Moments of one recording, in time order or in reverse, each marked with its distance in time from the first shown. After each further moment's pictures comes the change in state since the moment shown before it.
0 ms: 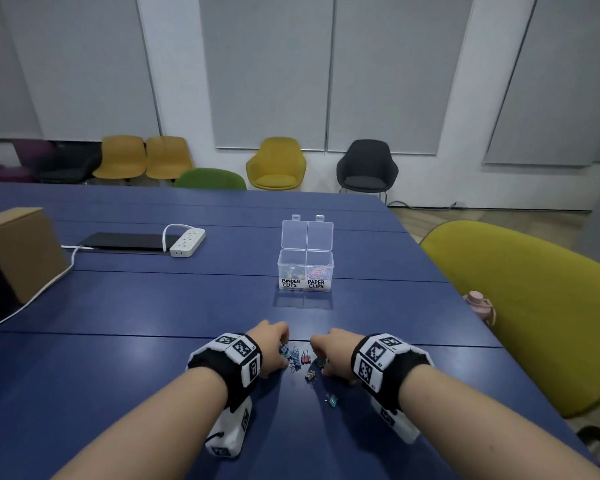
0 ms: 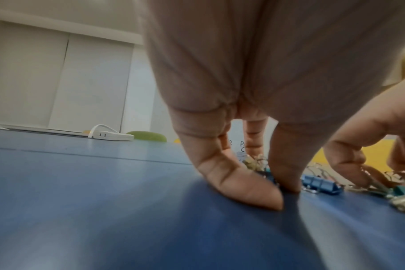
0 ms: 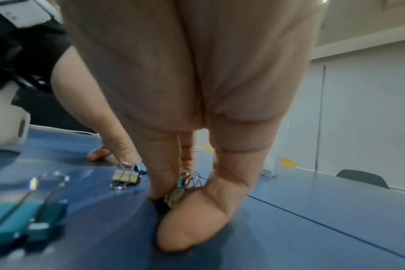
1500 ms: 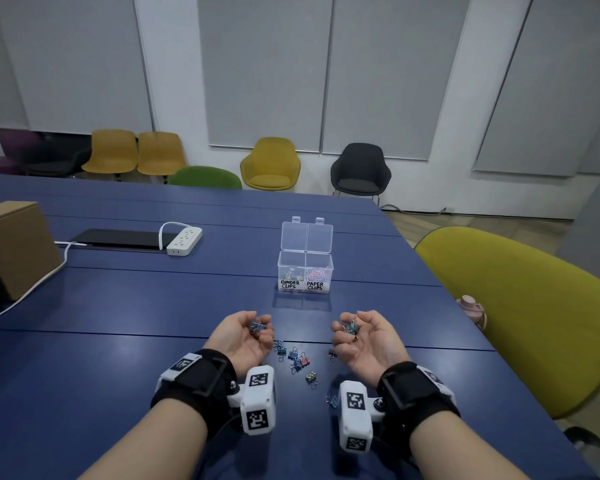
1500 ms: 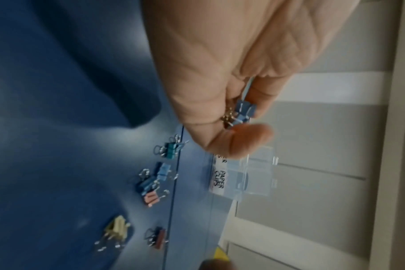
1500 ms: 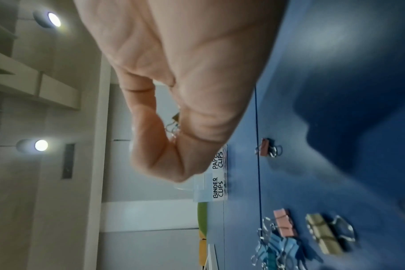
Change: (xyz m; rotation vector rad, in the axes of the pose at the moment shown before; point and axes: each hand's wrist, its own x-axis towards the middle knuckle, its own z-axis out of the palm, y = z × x) left_hand -0.015 -0.027 -0.008 -2.285 -0.127 -0.277; right_hand -0.004 0.031 0.025 2.534 0.101 -0.102
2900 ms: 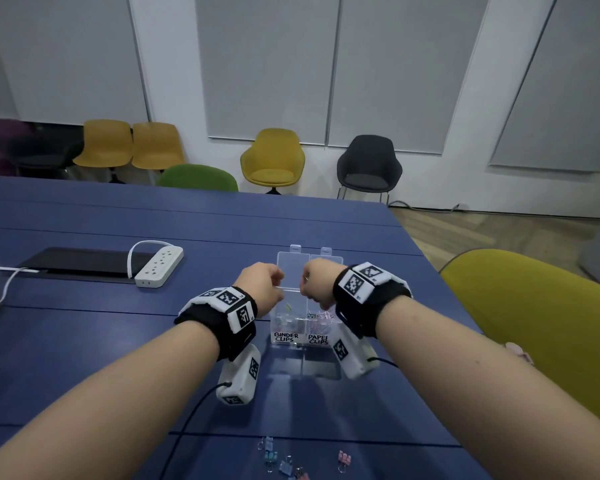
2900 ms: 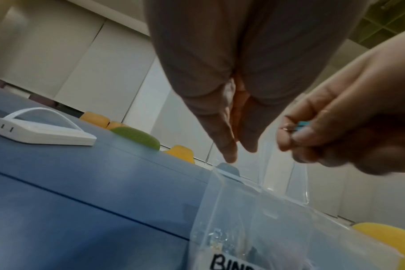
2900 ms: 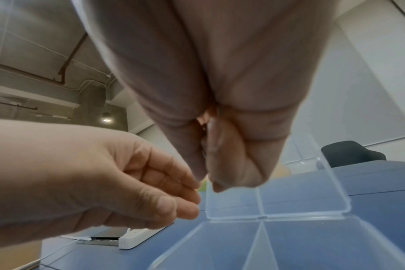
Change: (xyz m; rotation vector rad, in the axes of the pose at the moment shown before) left_hand 0.149 0.111 0.102 1.800 0.233 0.627; right_hand 0.187 -0.097 0.135 -2.312 0.100 -0.030
